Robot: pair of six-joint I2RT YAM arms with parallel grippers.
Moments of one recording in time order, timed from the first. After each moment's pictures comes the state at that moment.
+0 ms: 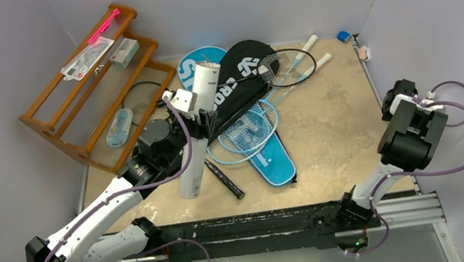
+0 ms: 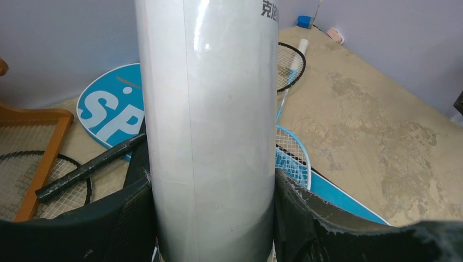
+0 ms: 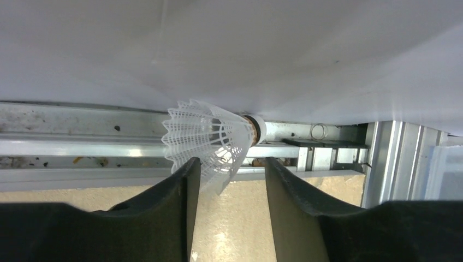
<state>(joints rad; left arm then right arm) -0.74 0.96 0.82 0.08 -0.19 -0.07 -0.62 1.78 1.04 -0.50 0.75 0.61</state>
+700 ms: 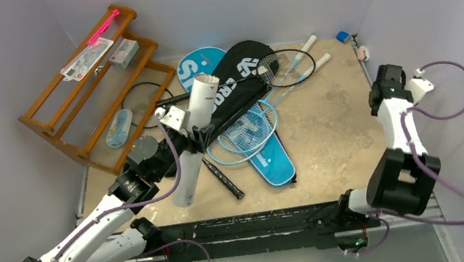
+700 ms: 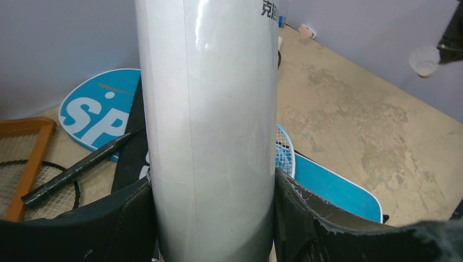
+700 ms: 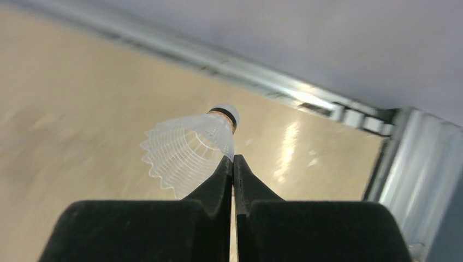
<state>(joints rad) -0.74 0.79 0.71 0.07 -0.10 -0.04 -0.42 1.39 1.04 -0.71 0.67 0.67</state>
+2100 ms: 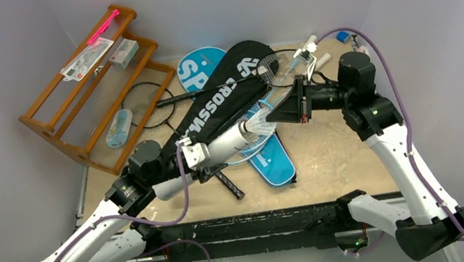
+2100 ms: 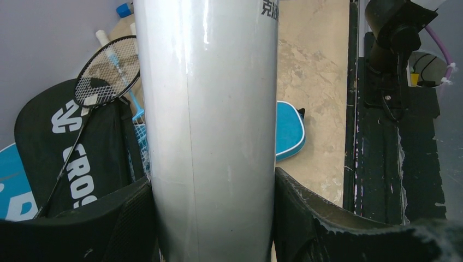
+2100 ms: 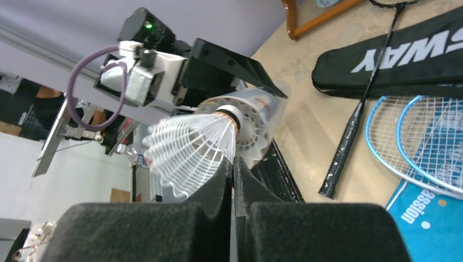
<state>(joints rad) -0.74 0.73 0.67 -0.10 0.51 0.30 0.28 1.03 1.24 -0.46 -1.08 0.56</state>
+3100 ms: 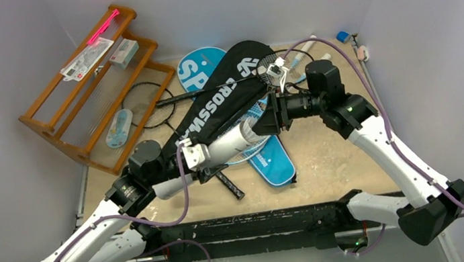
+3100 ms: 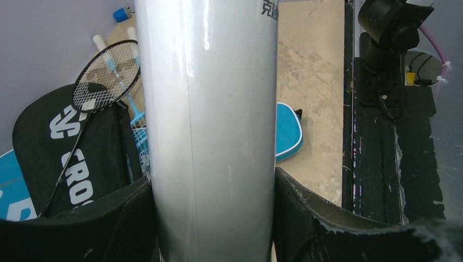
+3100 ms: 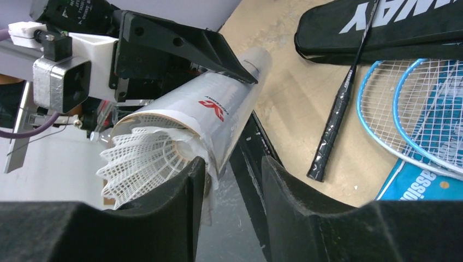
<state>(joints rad) -0.74 0.73 0.67 -0.10 0.53 0.31 0.47 1.13 1.20 -0.54 -0.89 0.46</state>
